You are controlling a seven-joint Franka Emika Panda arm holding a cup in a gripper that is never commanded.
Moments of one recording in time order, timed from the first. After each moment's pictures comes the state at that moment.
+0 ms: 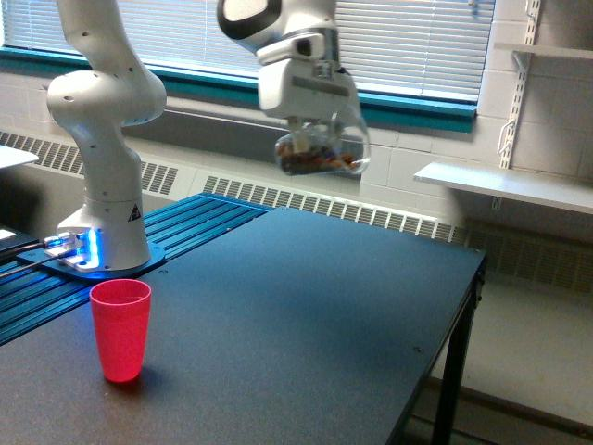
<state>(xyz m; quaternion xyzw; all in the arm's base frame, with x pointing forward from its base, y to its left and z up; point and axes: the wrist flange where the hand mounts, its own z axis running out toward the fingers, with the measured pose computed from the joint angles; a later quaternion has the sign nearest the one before) 0.451 -0.073 0.428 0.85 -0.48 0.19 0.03</state>
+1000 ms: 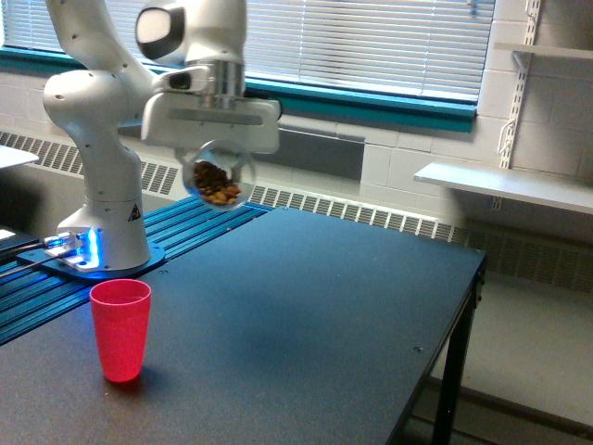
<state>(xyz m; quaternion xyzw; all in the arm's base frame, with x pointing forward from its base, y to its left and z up) 0.335 -0.150 0.378 0.72 -0.68 0.13 0.03</state>
